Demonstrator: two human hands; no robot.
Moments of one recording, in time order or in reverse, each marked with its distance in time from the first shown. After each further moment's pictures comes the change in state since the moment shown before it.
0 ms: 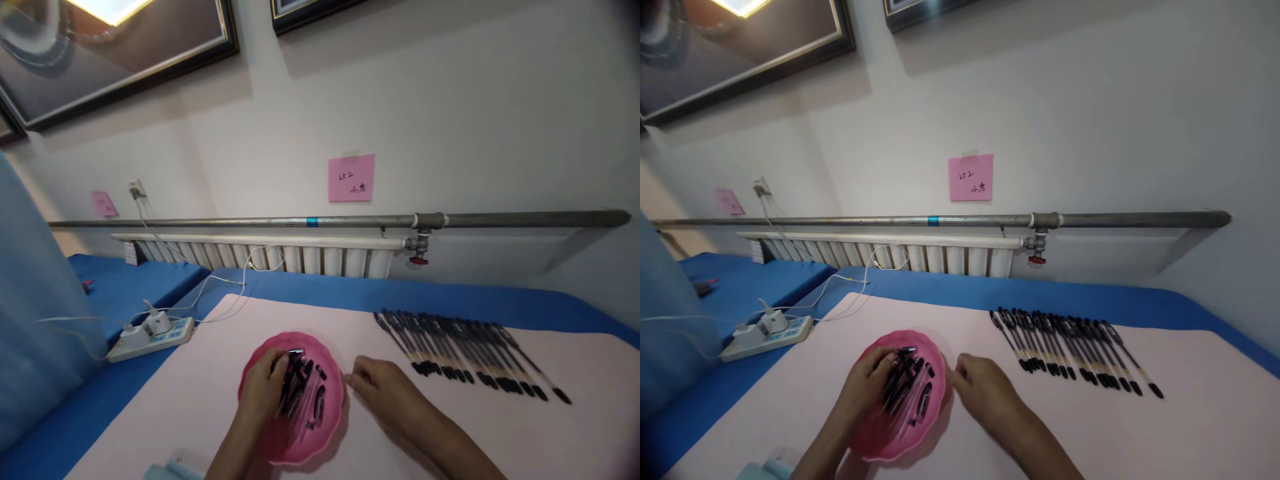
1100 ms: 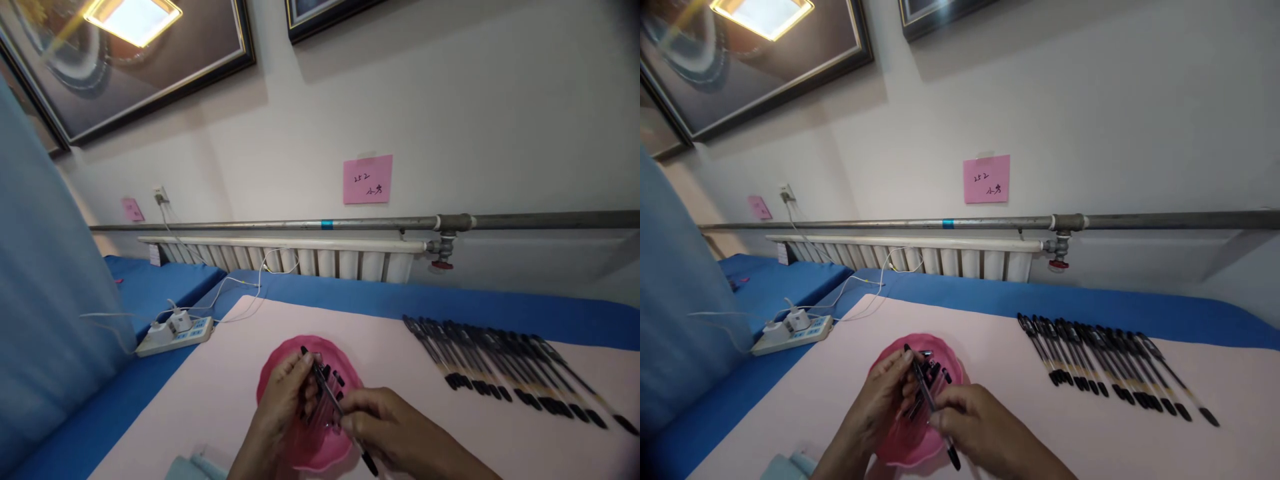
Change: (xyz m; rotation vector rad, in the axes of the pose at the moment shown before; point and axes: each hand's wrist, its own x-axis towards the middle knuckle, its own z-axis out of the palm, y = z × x) left_hand -0.018 0.026 0.012 -0.883 -0.227 -0.216; right_hand -0.019 -0.040 -0.004 0.726 -0.473 -0.066
